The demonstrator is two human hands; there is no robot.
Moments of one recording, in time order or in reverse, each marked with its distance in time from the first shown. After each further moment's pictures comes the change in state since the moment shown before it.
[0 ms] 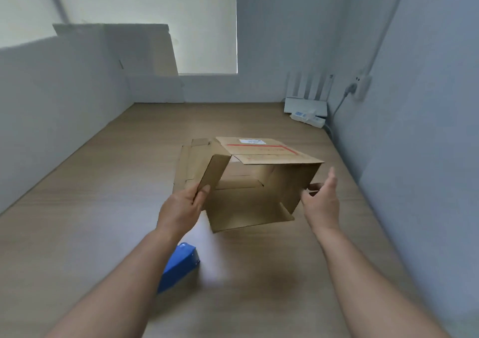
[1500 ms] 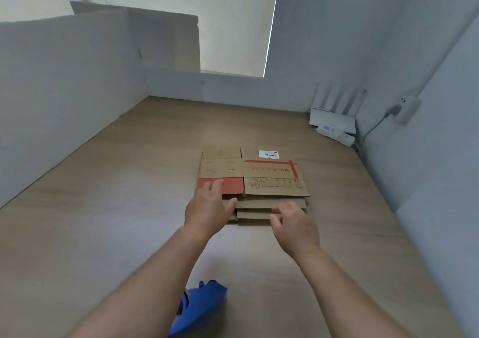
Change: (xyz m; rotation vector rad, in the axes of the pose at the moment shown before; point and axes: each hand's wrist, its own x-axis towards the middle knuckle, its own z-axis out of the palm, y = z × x) left_hand 0.096 -0.049 0.001 0.169 -0.036 -0.004; right_hand -0.014 -0.061 0.130 -0.626 -0.373 -0.347
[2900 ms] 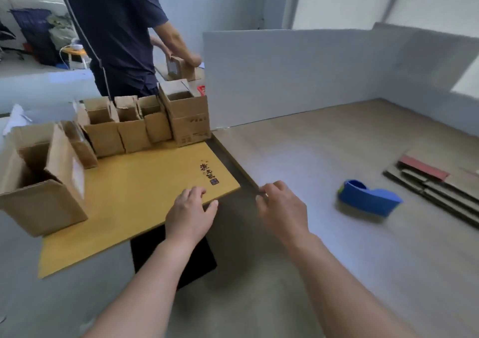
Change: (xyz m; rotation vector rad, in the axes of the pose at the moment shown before) left_hand -0.625 -0.110 -0.092 0.075 0.615 -0.905; right_hand -0.462 -0.177 0.005 0.146 -0.288 -1.012
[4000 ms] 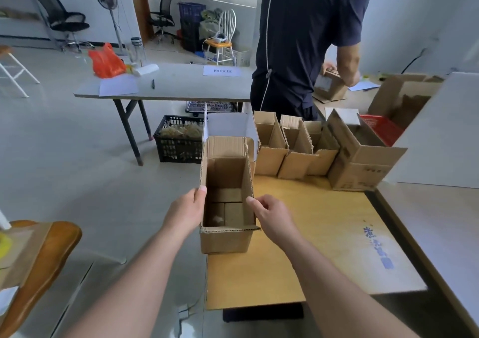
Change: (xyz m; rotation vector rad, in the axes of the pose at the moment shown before) left_hand 0.115 -0.347 -0.218 -0.186 0.076 -0.608; right_hand 0.138 -0.383 0.216 0.515 -0.522 -0.093
